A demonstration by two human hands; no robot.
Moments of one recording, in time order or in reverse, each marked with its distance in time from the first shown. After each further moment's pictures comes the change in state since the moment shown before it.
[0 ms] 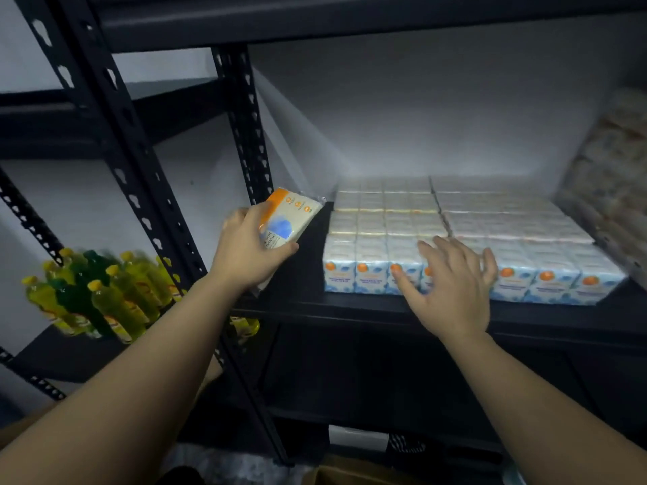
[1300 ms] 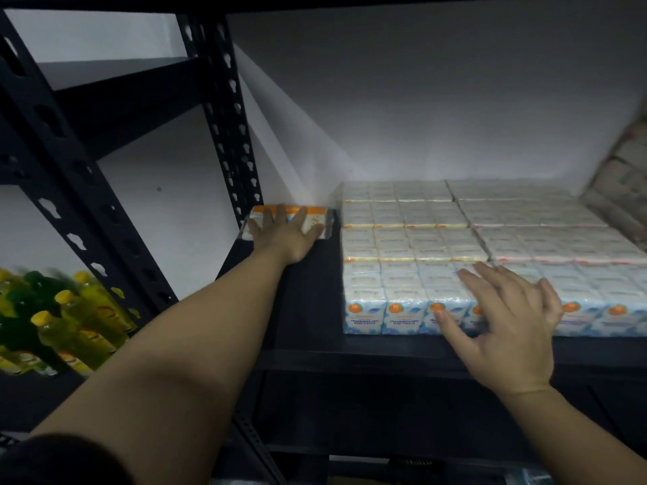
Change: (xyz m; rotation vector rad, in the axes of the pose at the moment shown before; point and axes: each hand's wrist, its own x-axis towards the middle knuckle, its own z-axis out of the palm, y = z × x) left_hand 0.164 -0.044 0.126 0.350 -0.440 -0.028; right_hand 0.003 -0.001 0.012 -0.069 0.120 -0.066
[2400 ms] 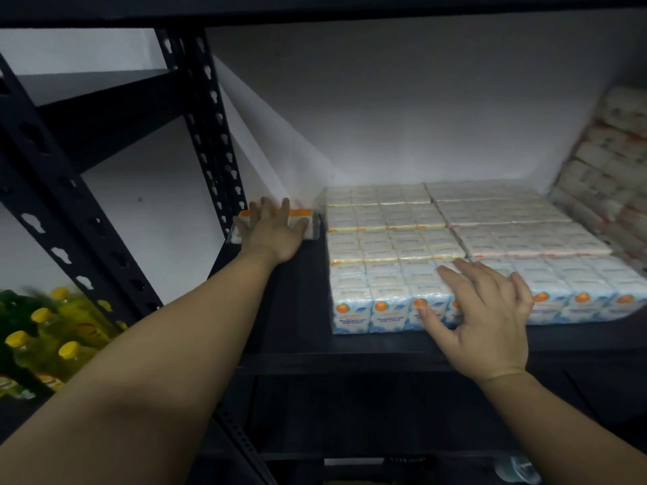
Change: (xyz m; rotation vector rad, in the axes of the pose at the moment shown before) left_hand -0.002 0.011 -0.016 -0.045 0.145 0.051; right_hand 0.002 -0.003 0.000 -0.010 0.008 0.005
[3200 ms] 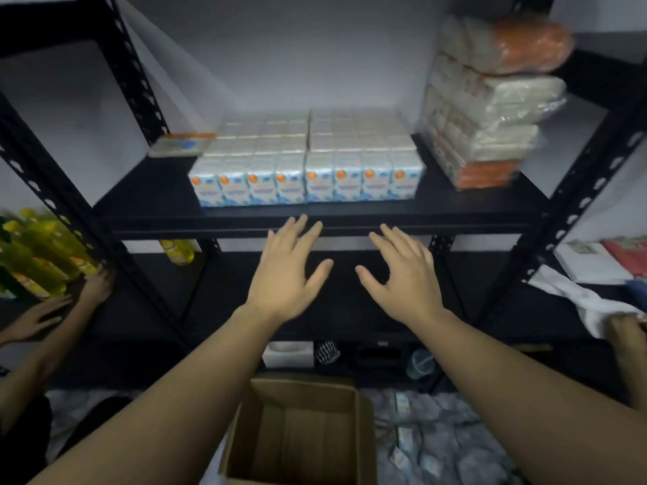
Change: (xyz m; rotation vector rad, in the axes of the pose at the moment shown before) left_hand -0.362 0.252 0.080 -0.284 0.191 0.387; right_hand -0.142 0.154 -0.131 0.242 -0.392 0.041
